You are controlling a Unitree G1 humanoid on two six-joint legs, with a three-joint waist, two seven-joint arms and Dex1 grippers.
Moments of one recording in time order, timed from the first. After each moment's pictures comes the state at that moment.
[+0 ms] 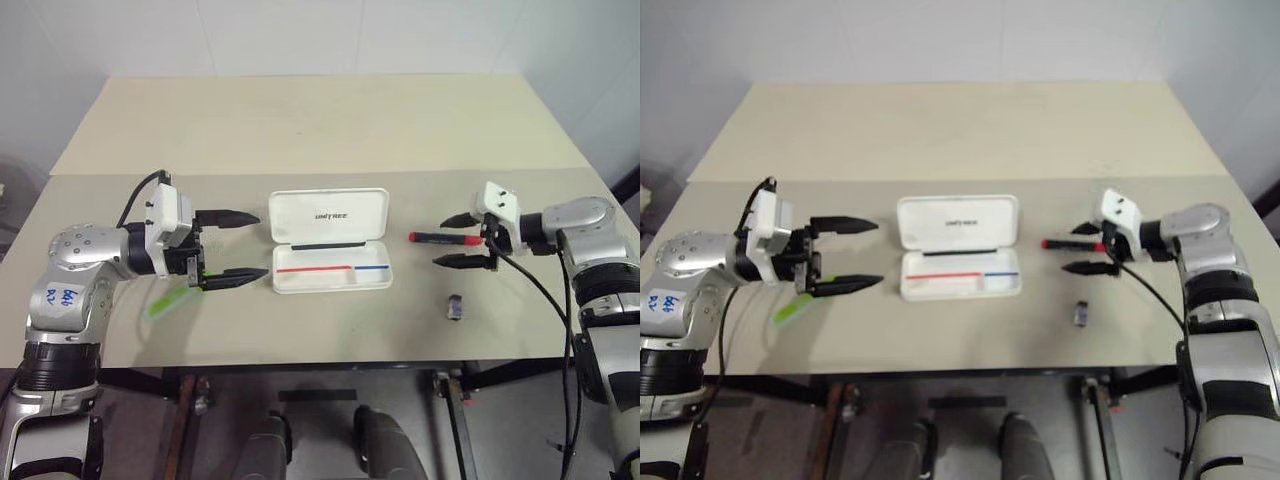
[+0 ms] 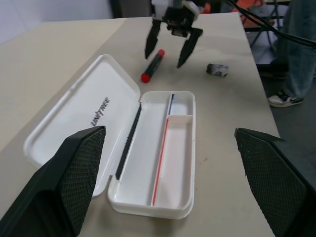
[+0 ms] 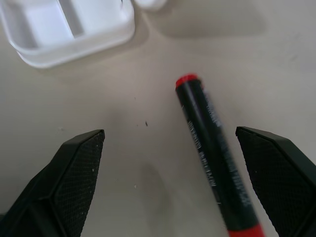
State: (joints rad) left arm -0.48 0.75 0.15 -0.07 -0.48 0.30 -1.20; right arm -1.04 -0.73 0.18 1.10 -0.02 -0.16 1.38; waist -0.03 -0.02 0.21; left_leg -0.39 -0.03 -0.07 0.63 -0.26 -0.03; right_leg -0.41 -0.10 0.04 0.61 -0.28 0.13
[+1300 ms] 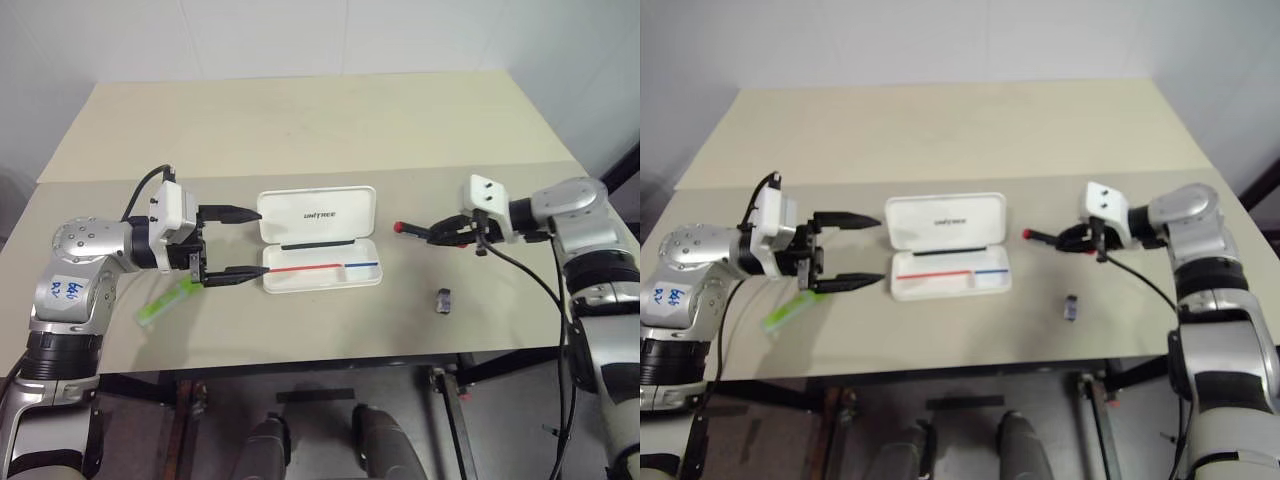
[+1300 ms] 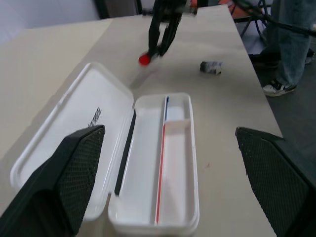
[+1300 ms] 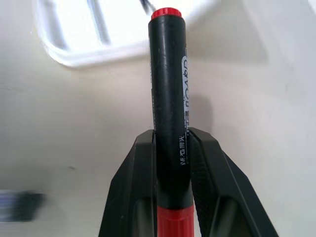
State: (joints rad) left arm -0.54 0.76 0.09 0.06 -0.45 0.20 -1.24; right arm -0.96 -0.77 0.11 0.72 -0.01 -0.06 1.50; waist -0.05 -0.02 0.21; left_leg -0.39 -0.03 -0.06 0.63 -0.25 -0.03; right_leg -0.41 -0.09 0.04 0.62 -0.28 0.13
